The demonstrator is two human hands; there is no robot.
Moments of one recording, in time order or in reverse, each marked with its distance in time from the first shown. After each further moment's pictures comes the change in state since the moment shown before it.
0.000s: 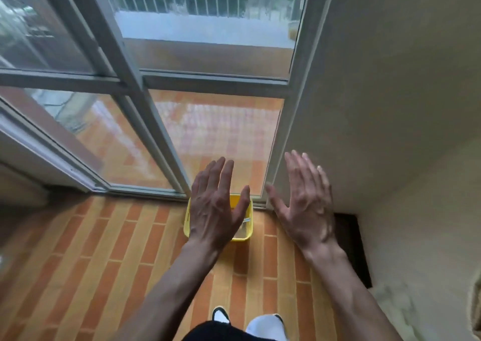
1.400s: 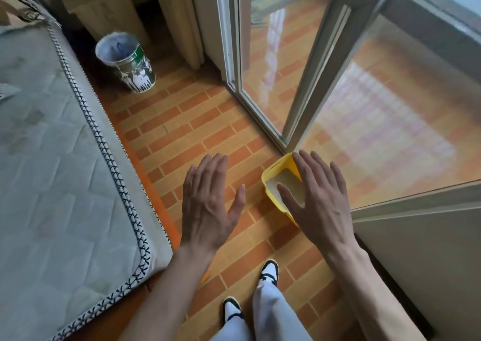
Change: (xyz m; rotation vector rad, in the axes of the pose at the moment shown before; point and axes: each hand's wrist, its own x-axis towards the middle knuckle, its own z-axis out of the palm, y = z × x) left_hand -0.176 -0.120 -0.008 0.272 0.210 -0.798; right_hand -0.003 -0.135 0.148 0.167 -0.471 -0.832
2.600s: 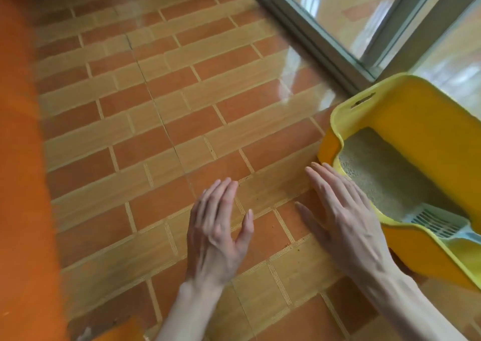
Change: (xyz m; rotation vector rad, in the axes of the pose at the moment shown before) left_hand -0.184 -0.299 0.708 -0.169 0.113 -0.106; right_hand -0.044 0.130 0.740 0.042 -0.018 -0.243
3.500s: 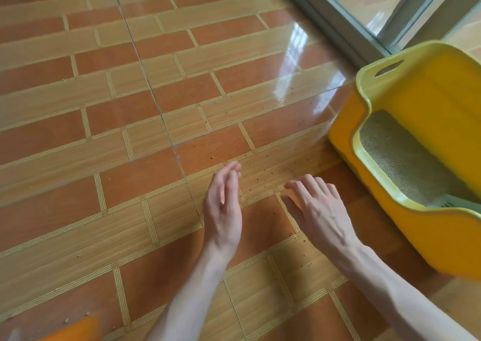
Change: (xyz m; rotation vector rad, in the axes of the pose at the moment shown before) left_hand -0.018 -0.023 0.089 -0.955 0.120 -0.578; right_hand -0.019 0.027 0.147 -0.127 -0.048 -0.115
